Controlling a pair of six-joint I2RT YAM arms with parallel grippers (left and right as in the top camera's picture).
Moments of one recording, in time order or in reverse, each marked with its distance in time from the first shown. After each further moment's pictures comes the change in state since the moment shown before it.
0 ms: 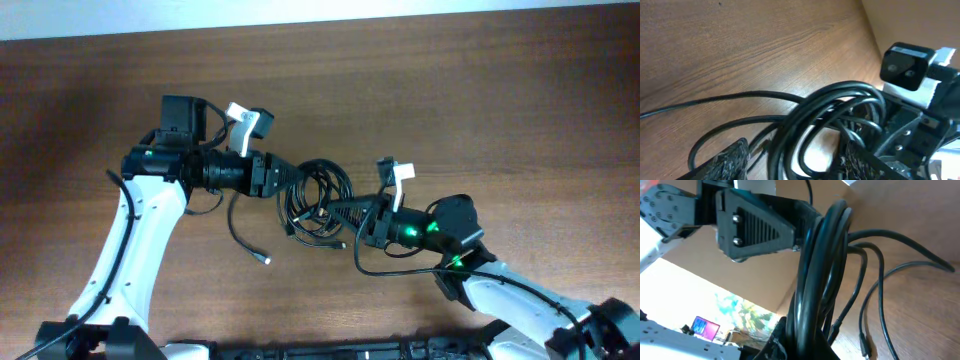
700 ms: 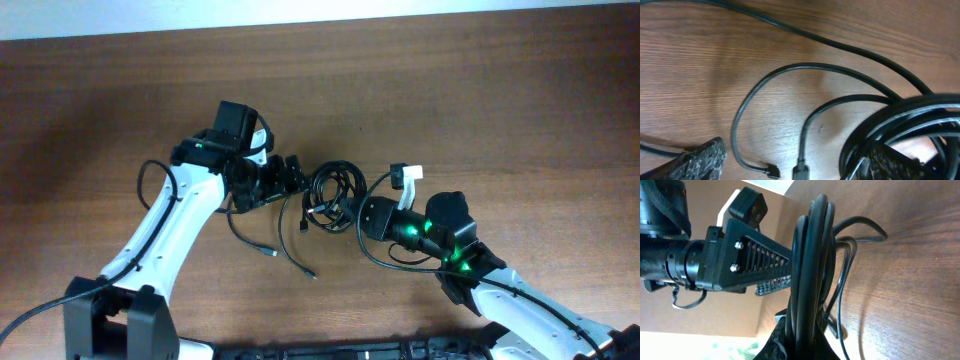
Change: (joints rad) left arm -0.174 0.108 -0.001 -0.038 -0.520 -0.594; right arm 0.000 -0.116 0.010 -0.393 0.224 0.081
